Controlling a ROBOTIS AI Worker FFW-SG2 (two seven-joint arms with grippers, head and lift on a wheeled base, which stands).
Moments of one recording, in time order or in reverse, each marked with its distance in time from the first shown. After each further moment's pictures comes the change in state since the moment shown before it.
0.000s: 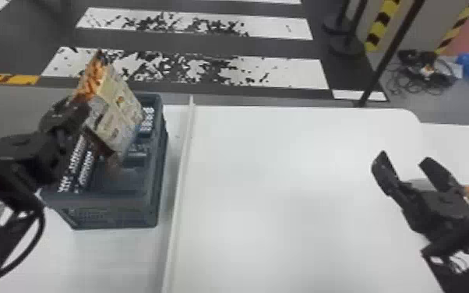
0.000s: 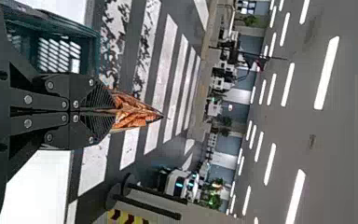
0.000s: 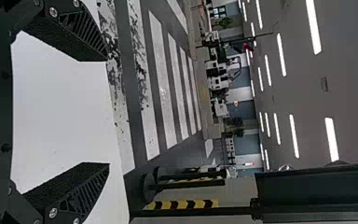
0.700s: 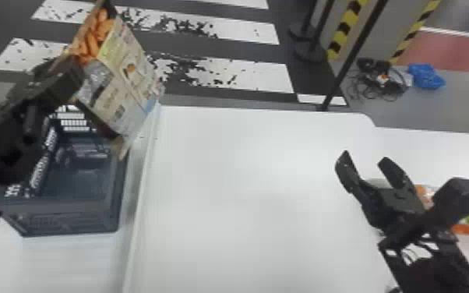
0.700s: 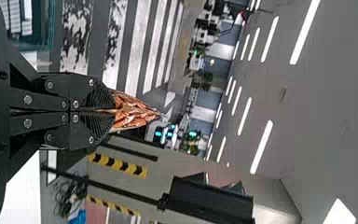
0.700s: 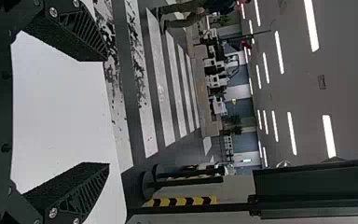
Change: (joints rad) left arm 0.047 -0.008 -0.078 -0.261 0.113 0.109 -0.027; right arm -0.005 -0.007 -0.013 0.002 -0.014 0.000 -0.007
